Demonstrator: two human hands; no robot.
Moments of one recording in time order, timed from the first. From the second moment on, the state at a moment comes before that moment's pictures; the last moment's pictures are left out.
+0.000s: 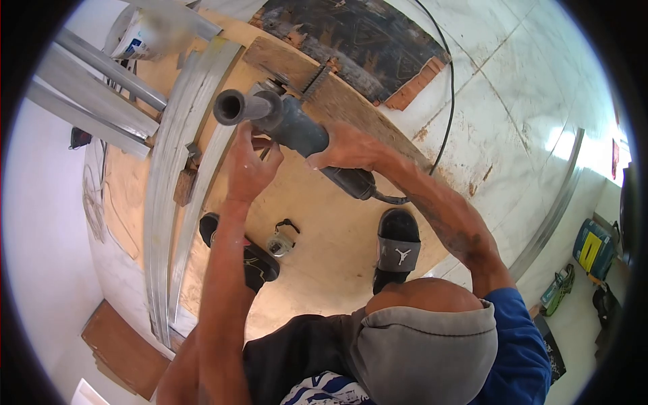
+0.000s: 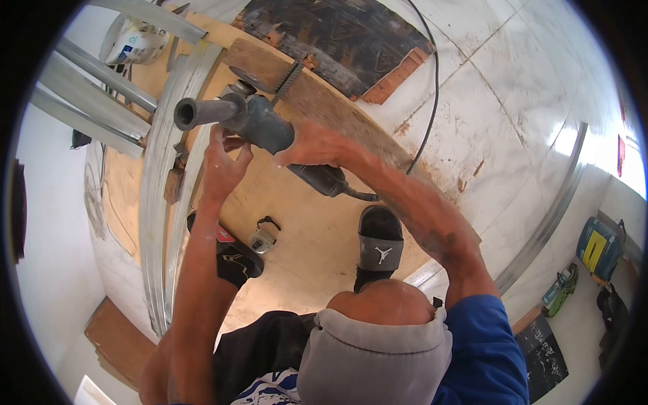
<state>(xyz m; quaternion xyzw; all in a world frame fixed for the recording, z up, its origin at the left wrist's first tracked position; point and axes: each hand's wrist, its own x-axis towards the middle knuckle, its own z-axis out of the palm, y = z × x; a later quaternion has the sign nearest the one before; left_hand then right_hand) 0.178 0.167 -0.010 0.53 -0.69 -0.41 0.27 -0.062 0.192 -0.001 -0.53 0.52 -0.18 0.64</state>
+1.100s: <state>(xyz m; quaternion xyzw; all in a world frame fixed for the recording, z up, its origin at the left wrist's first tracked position) 0.093 0.205 -0.024 0.61 -0.32 -0.60 0.42 -0.060 0.200 -0.029 -0.50 0.52 -0.17 0.67</state>
